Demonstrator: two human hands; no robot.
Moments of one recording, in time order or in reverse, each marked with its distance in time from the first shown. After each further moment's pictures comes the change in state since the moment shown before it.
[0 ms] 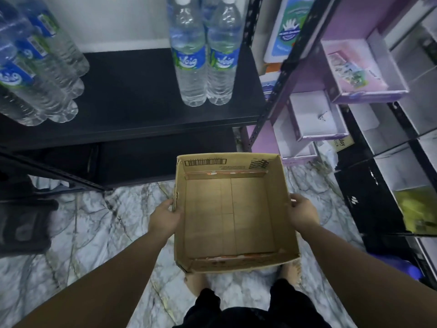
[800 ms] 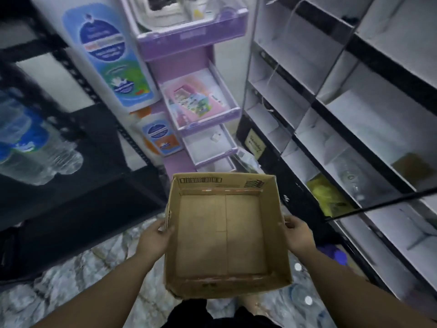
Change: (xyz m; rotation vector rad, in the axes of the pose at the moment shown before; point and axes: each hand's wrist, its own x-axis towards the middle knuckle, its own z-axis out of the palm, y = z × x) left_hand -0.109 0.219 0.322 0.266 -0.156 0.225; right_hand 0.109 0.244 -0.289 0.359 0.102 0.072
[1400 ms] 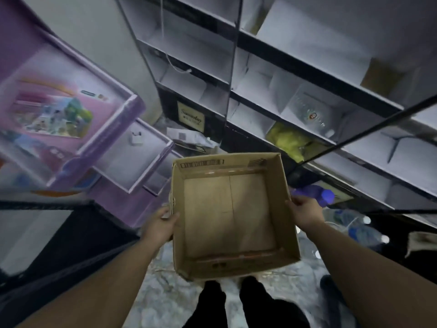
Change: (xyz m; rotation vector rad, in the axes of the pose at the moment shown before) left_hand 0.225 0.093 0.146 0.233 -0.434 0.023; right_hand 0.113 0.096 0.014 0.105 0.323 0.474
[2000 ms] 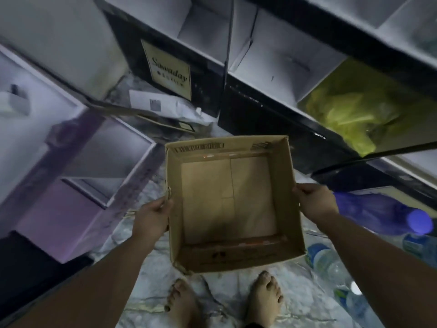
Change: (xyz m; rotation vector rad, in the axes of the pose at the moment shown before) left_hand 0.295 -0.070 0.131 -0.043 0.074 0.017; right_hand 0.270 0.067 0.163 -0.073 -0.069 0.034
